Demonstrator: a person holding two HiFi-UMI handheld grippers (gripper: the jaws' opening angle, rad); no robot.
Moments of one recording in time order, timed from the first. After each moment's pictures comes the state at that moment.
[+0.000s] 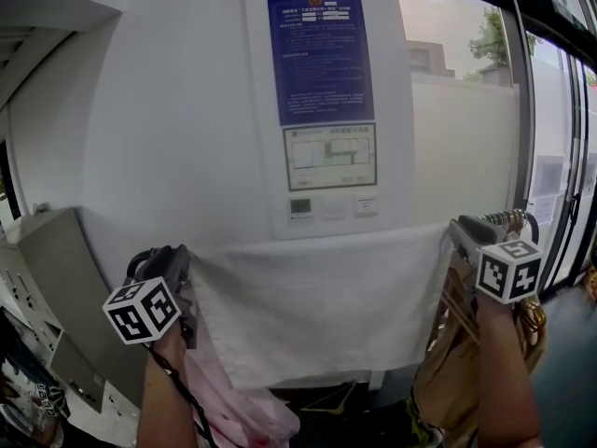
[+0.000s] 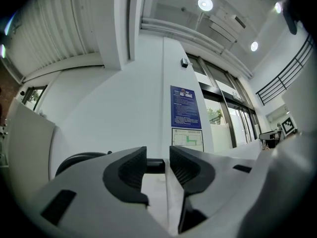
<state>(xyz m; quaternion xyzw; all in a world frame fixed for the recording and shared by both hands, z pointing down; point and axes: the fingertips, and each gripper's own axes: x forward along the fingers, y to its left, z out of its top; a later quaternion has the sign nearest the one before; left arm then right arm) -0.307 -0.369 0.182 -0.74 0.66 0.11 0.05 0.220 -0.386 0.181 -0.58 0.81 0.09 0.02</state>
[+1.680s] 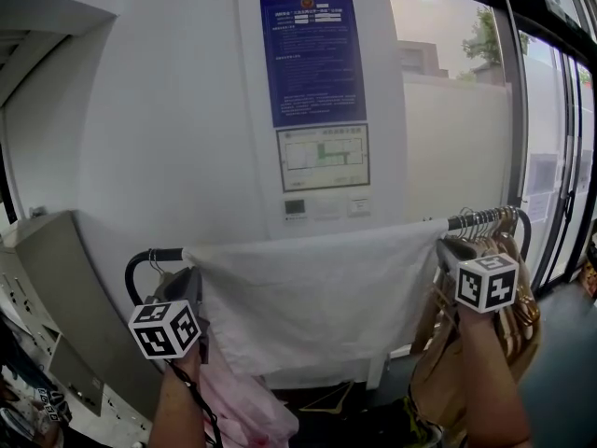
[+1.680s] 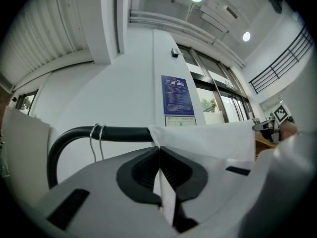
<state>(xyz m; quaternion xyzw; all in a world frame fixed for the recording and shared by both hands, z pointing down) -0.277 -0.378 0.233 -0.76 0.65 0.04 0.05 0.217 -0.400 0.238 -0.60 0.80 0.04 -0.01</state>
